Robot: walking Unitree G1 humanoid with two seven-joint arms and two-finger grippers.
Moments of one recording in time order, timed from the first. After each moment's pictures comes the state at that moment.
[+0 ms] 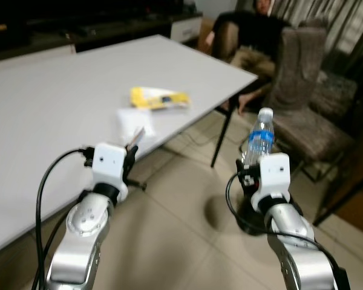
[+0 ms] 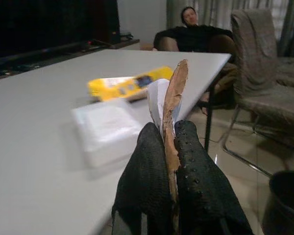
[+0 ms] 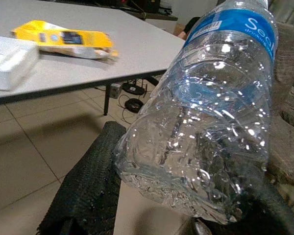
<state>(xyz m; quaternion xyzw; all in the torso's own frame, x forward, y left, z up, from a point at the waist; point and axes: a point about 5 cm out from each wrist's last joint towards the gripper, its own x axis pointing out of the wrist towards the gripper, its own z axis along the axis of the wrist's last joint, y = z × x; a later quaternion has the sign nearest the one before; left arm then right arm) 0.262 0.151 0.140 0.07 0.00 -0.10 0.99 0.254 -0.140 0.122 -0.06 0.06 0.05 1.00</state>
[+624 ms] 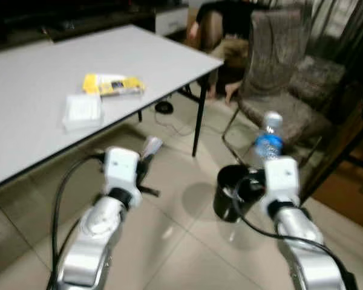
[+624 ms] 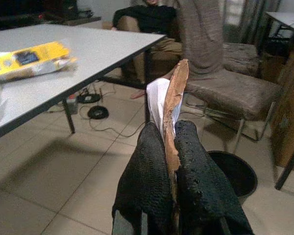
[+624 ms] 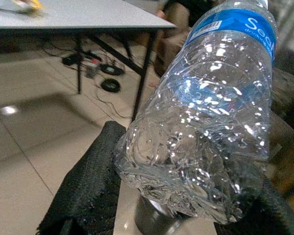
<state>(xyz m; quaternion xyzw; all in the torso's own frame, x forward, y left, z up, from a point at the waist) 0.259 0.132 0.128 0.03 0.04 -0.15 0.99 0.249 -0.157 0.112 -0.08 0.08 0.02 0.99</state>
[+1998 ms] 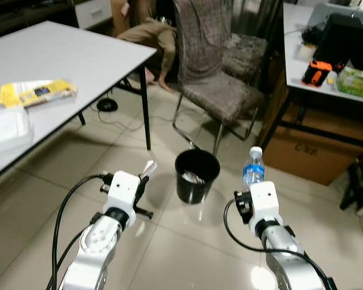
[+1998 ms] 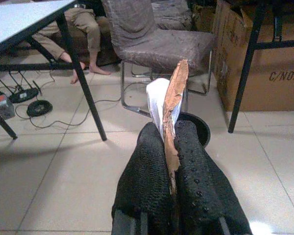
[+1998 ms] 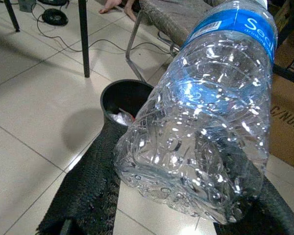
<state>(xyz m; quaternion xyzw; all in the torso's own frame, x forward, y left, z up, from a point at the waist) 0.248 0.146 0.081 0.09 0.08 -0.15 0.98 0.242 -0.151 0.050 -0.08 0.17 0.05 0.98</state>
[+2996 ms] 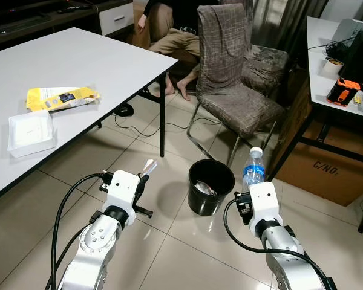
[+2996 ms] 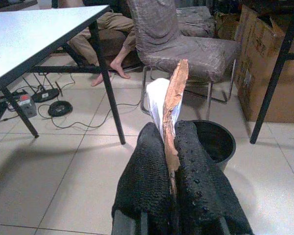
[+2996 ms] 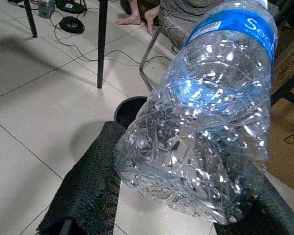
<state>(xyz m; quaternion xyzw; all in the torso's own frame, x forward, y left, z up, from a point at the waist) 0.249 0.147 0.082 0.09 0.08 -0.15 0.98 0.242 -0.152 0.049 -0.09 0.18 0.05 0.98</state>
